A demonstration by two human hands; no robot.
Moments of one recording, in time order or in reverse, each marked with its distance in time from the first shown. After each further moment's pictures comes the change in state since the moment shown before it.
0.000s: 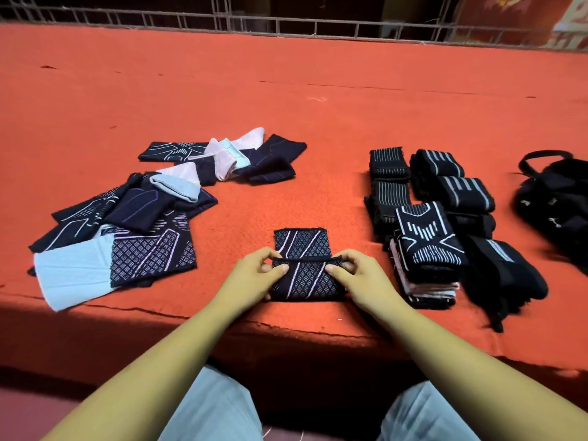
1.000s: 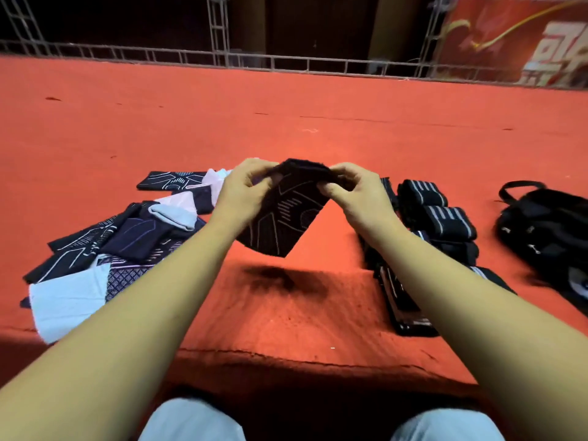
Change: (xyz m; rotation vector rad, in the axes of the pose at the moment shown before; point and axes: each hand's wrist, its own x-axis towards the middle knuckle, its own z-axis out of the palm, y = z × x) left_hand 0.091 0.124 -0.067 -0.021 0.350 0.510; right_hand 0.074 -0.138 -0.046 -0.018 0.190 -0.424
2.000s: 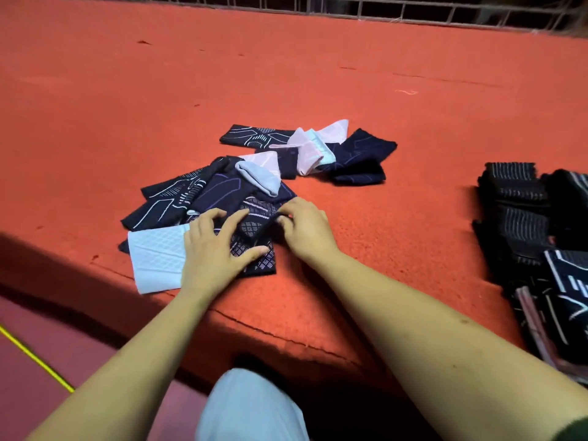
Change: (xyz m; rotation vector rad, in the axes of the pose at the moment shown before) left_hand -0.150 -0.157 -0.142 0.919 0.091 -0.313; right_hand -0.002 0.069 0.266 -0.510 -0.400 -0.110
